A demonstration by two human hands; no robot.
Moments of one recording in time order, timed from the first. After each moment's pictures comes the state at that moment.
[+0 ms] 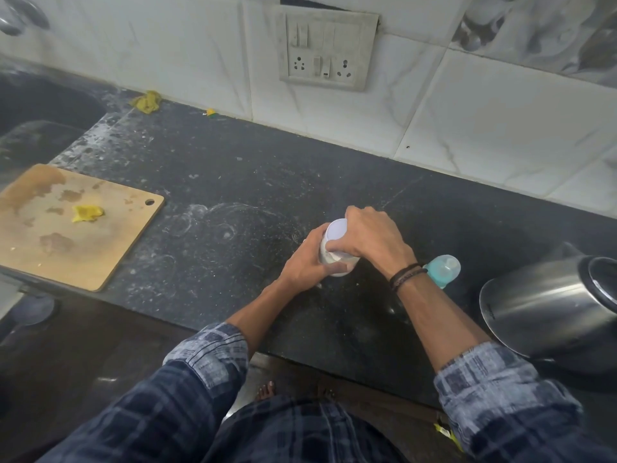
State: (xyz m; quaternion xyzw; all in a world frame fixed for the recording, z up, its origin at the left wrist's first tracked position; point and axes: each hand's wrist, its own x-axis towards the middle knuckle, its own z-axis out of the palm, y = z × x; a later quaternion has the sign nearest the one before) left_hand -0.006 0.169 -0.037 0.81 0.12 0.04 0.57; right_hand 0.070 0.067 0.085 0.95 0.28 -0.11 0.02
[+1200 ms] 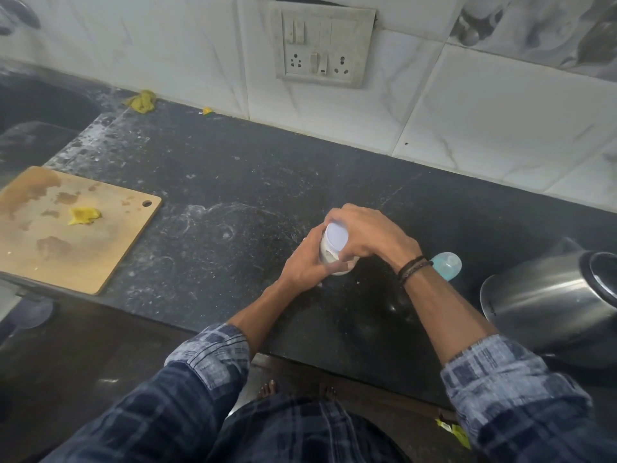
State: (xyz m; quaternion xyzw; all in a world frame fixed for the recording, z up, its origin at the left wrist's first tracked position) left_hand -0.006 0.167 -0.034 0.82 0.13 0.04 0.56; right_hand 0.082 0.067 0.084 0.90 0.38 -0.20 0.01
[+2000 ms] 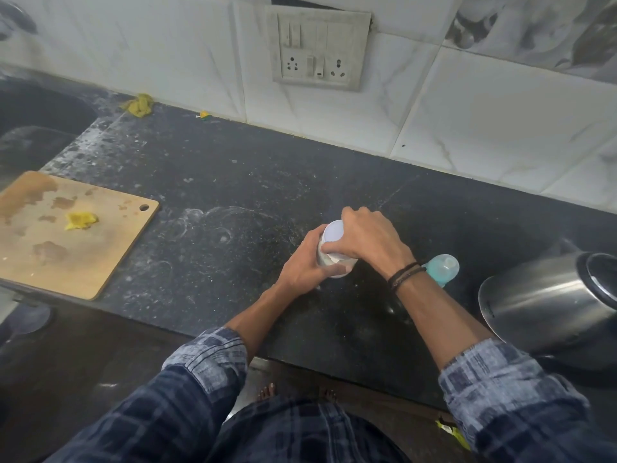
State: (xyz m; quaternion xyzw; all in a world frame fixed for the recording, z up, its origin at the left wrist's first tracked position) left_hand -0.006 0.169 -0.040 0.81 0.13 0.03 0.56; right_hand 0.076 0.067 0.078 0.95 0.31 -0.10 0.04
